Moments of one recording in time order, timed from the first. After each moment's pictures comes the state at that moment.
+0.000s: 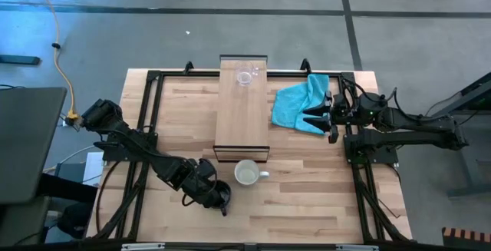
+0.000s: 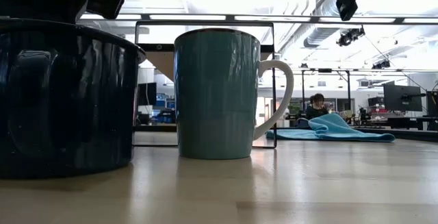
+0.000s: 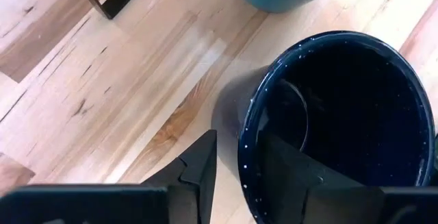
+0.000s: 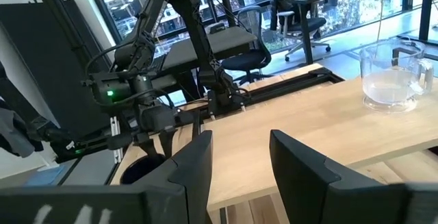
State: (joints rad) left arm -0.48 1.59 0.99 -0.60 -0.26 -1.27; right arm -0.15 0.54 0.54 -0.05 -0.12 0.27
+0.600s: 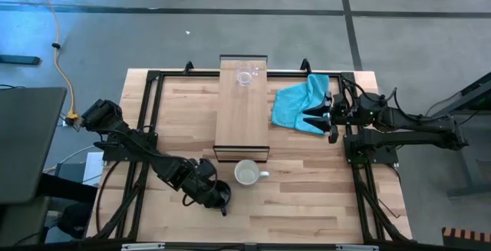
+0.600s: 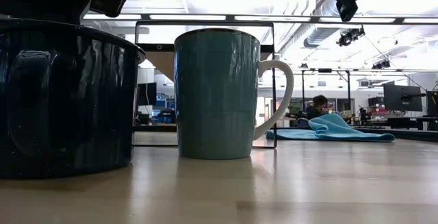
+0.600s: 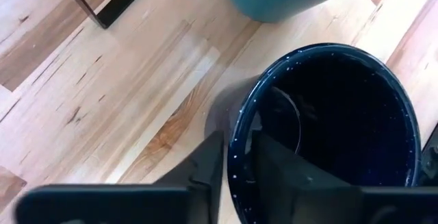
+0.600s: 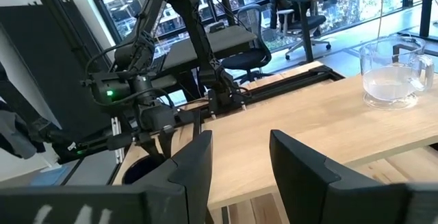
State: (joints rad) left arm -0.48 1.59 0.99 -0.58 -0.28 -1.26; right arm -0.15 0.54 0.54 -0.05 -0.12 0.28
